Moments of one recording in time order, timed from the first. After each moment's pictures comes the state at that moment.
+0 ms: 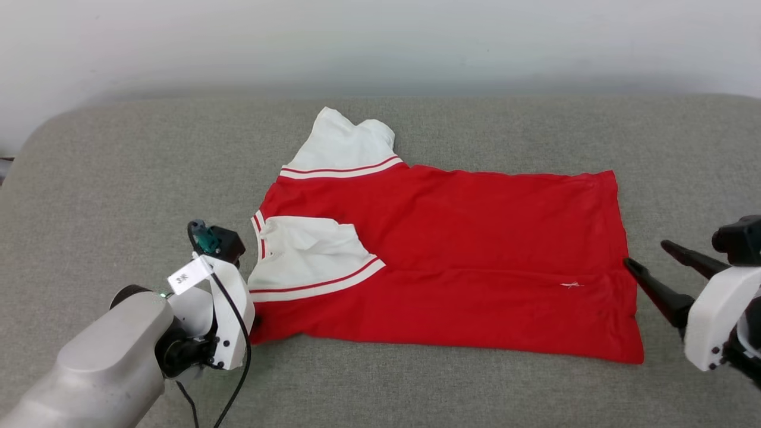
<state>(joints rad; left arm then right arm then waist) -0.73 0.58 -1.04 0.60 -1.08 -0.13 0.53 -0.36 -0.71 0.48 0.23 0.75 0.13 0.16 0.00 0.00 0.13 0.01</state>
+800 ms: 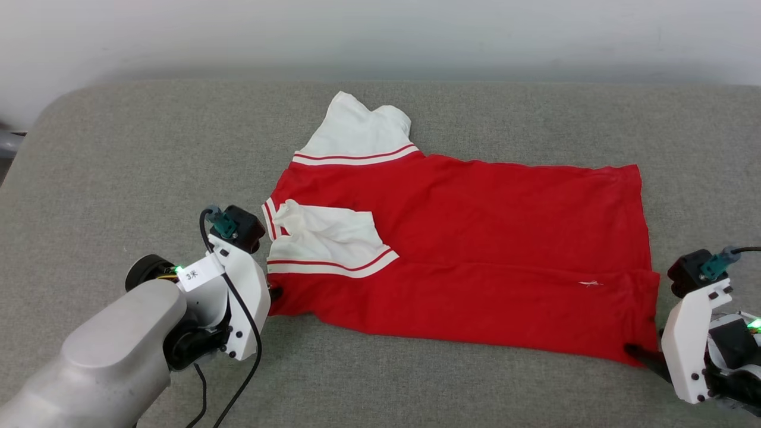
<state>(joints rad) -0.76 0.62 -1.06 0.46 -1.02 -0.12 0.42 -0.37 -0.68 0.52 0.33 0.77 0.13 0.67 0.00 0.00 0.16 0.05</state>
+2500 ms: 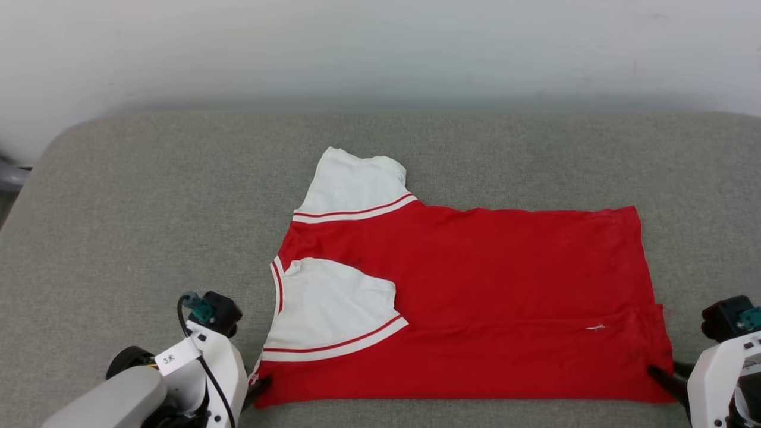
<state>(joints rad) -0.54 0.72 -1.08 0.35 -1.09 -0.04 0.38 -0.19 -0.70 0.46 0.33 0.80 0.13 0.44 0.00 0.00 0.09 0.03</state>
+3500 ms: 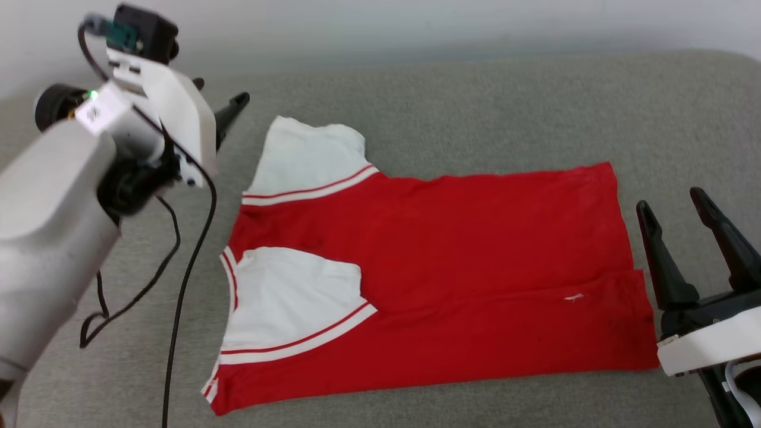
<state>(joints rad) -1.07 0.62 -0.90 0.52 -1.00 -0.03 0.32 -0.08 -0.29 0.00 -0.20 0.30 0.13 0.00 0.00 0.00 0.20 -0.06</state>
